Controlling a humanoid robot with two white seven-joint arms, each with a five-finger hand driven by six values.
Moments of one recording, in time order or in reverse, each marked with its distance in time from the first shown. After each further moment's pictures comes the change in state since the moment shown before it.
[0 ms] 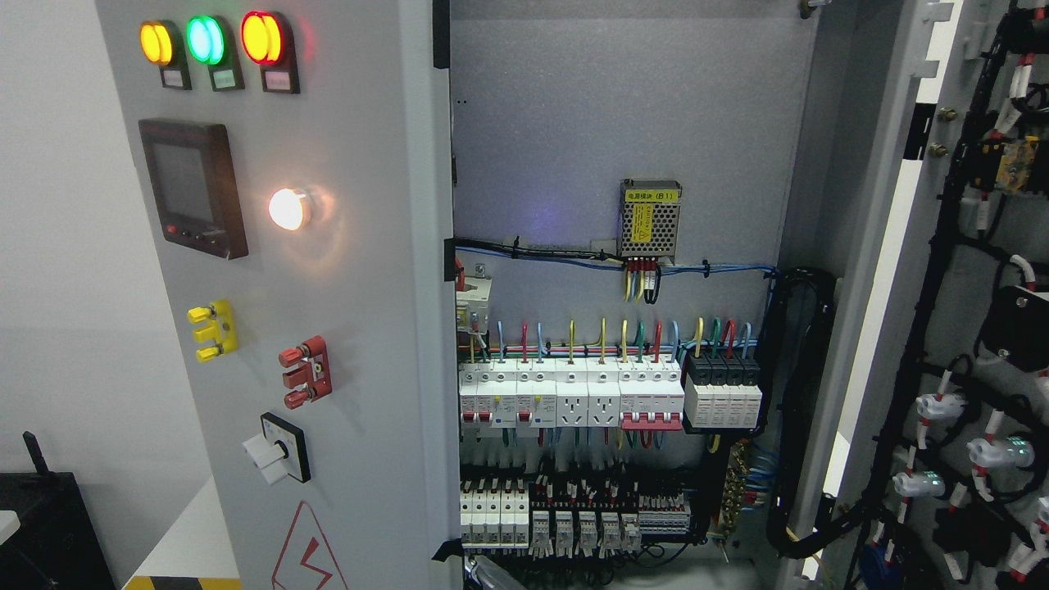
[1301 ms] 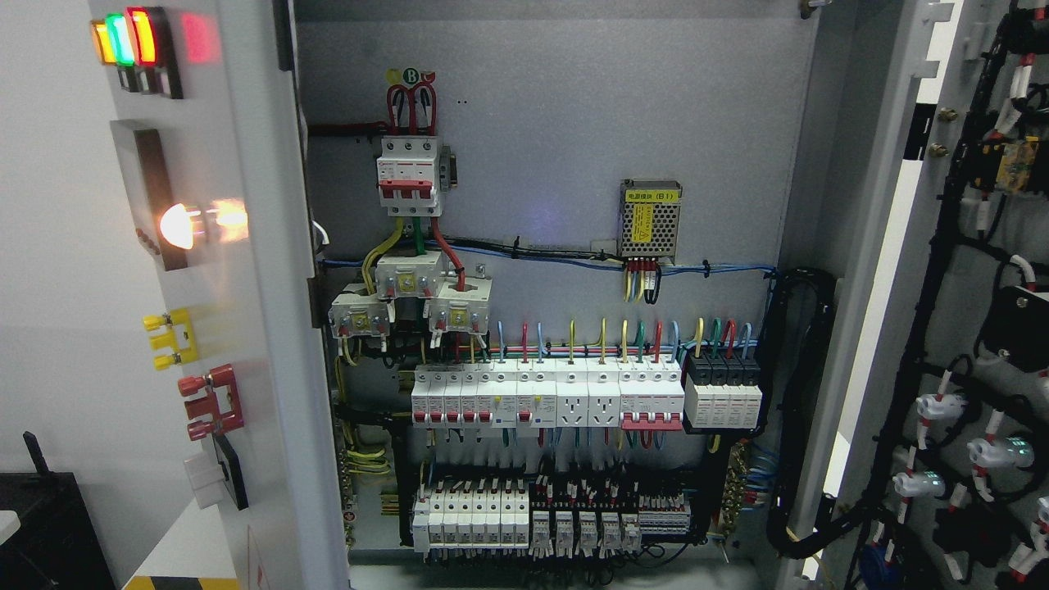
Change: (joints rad) left arm 0.000 0.000 0.000 0.000 0.000 -0.004 0.000; right arm -0.025 0.008 0.136 -0.063 -0.012 0.031 0.007
